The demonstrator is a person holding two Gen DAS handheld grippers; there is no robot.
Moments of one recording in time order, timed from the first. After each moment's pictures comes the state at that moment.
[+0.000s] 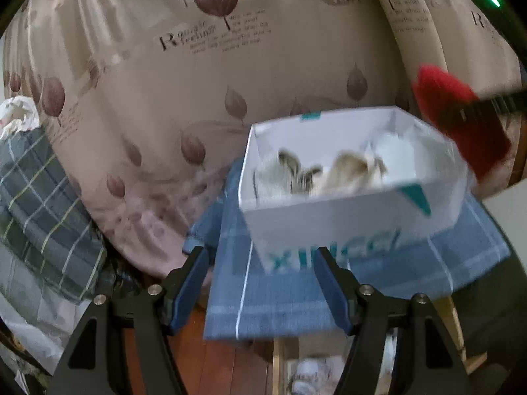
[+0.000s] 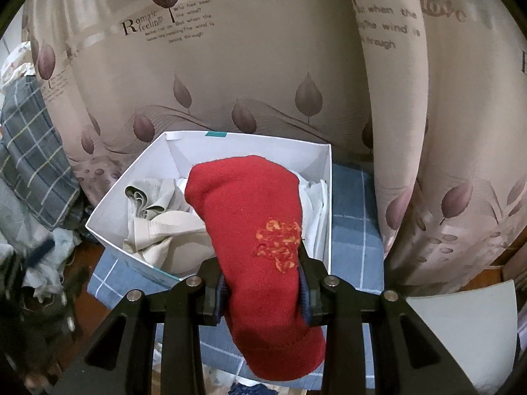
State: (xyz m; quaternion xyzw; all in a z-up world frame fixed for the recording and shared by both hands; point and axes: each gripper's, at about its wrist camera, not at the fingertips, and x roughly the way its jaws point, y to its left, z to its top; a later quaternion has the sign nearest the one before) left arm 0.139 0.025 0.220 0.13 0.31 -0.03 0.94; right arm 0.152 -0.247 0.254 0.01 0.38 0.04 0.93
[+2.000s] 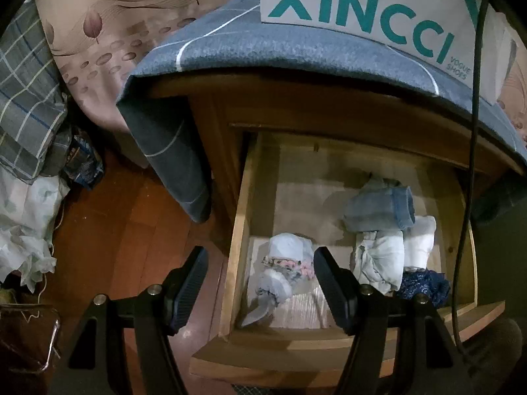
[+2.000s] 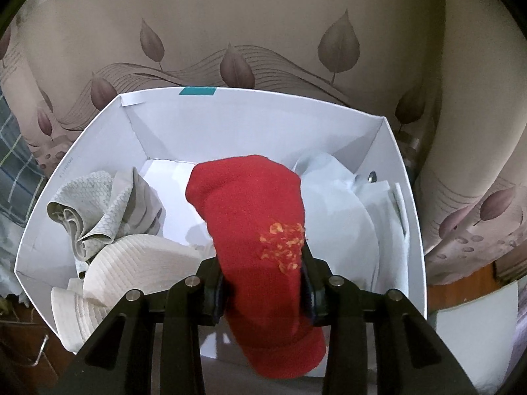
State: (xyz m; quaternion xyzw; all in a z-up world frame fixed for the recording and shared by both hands) left arm 0.113 0.055 0.039 0.02 0.51 -0.02 0.86; right arm 0.252 -0.208 0.184 0.00 0.46 0.00 0.89
